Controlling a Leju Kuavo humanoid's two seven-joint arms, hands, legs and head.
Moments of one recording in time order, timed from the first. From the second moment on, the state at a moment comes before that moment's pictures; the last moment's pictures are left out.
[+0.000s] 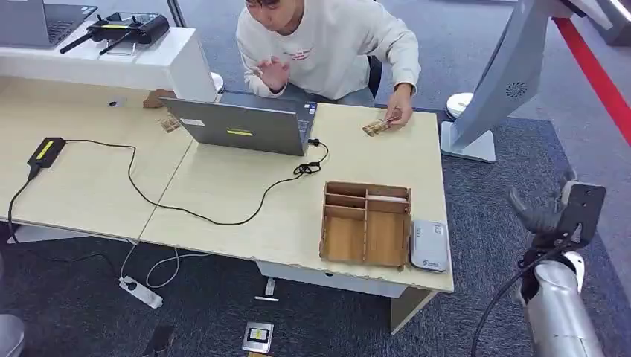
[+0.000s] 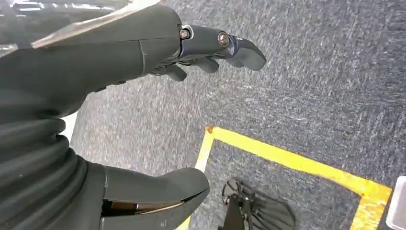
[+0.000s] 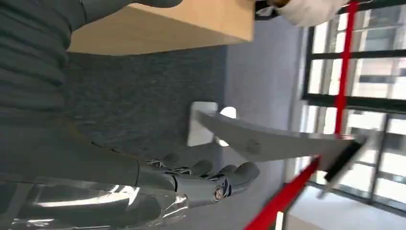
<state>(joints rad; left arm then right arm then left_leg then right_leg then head) -0.15 0.13 -0.64 -0.30 0.54 0.42 0.07 -0.56 -0.20 0.10 -0.76 -0.03 -0.48 -0.30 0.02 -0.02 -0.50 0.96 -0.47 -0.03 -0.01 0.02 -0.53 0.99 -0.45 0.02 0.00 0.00</state>
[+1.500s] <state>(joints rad) -0.15 0.22 -0.69 -0.32 0.55 0.28 0.07 -0.33 -0.29 -0.02 -0.28 -0.21 -0.43 0.10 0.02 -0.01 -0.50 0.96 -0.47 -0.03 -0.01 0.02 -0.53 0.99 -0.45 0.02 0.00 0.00</state>
